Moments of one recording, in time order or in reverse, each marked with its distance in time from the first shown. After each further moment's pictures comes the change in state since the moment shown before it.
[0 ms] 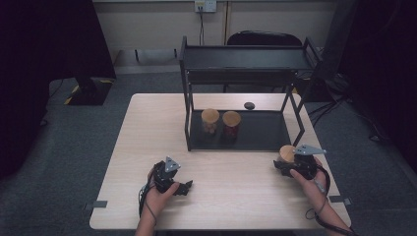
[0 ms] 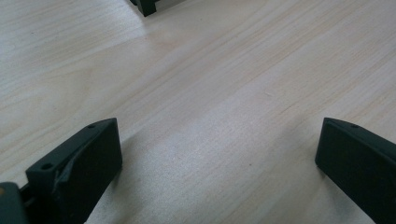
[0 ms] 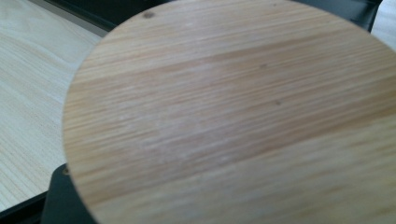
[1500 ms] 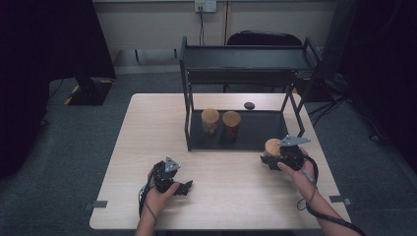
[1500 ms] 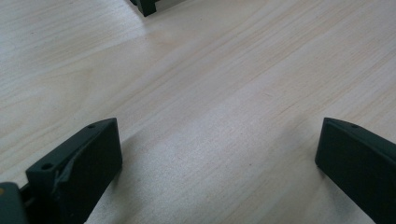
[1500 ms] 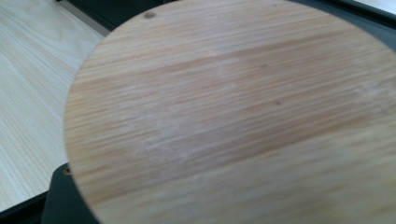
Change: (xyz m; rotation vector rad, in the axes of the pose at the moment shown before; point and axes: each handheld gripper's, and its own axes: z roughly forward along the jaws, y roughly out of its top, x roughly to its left) left arm 0.000 0.000 0.000 0.000 0.000 0.000; right arm 0.024 0.043 0.019 0.042 0.104 -0.071
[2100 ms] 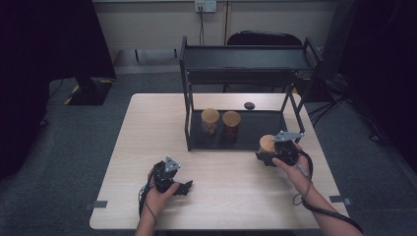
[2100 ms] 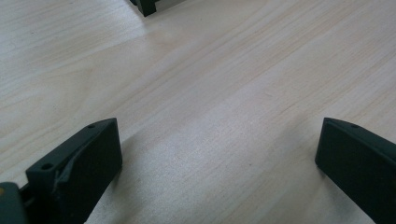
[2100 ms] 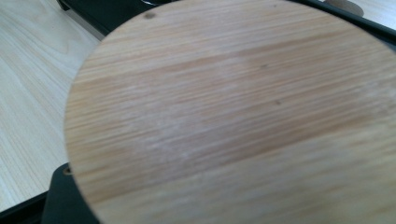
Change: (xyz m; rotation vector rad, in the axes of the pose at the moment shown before) left arm 0.000 0.000 0.000 0.000 0.000 0.000; right arm 0.005 0.019 0.011 0.008 0.016 -0.028
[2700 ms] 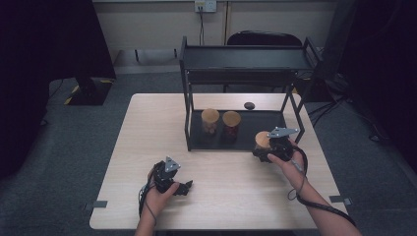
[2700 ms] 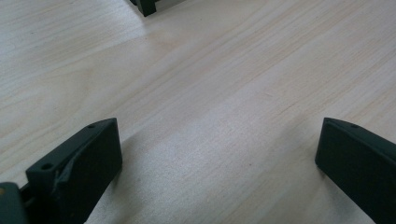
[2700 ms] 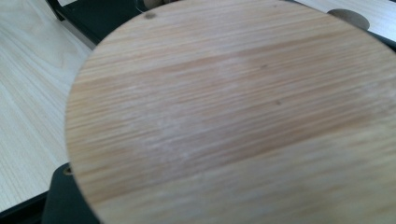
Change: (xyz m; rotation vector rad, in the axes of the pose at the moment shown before) left arm 0.000 0.000 0.000 0.001 0.000 0.000; right arm -0.001 0.012 0.013 -0.005 0.003 -0.001
